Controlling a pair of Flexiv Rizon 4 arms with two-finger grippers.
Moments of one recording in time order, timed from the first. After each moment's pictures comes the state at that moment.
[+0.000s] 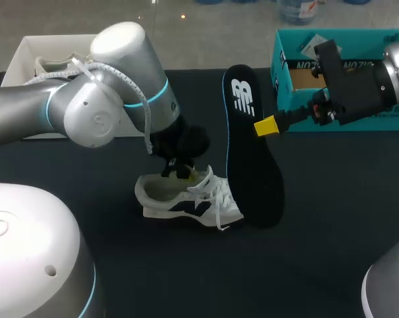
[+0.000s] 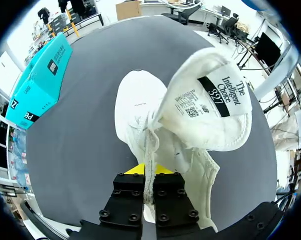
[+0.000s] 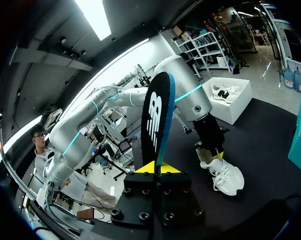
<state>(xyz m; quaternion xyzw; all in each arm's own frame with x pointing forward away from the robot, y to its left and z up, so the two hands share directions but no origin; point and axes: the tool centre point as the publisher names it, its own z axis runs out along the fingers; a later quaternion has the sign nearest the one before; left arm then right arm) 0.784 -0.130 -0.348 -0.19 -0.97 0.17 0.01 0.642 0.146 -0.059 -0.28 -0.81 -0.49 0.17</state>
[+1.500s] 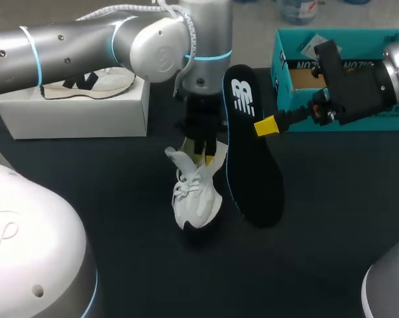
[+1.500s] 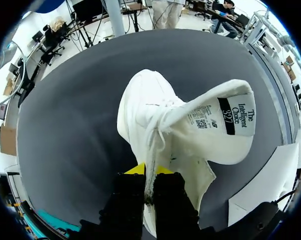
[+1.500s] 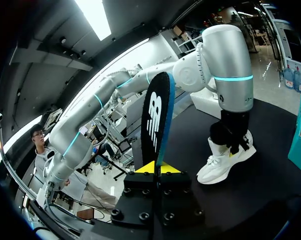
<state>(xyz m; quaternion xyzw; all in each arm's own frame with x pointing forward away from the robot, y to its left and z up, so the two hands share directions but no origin) 0.825 -0.179 -0.335 -0.79 -0.60 0.09 0.08 0.642 0.146 -0.059 -0.28 -0.81 -0.49 0.17</state>
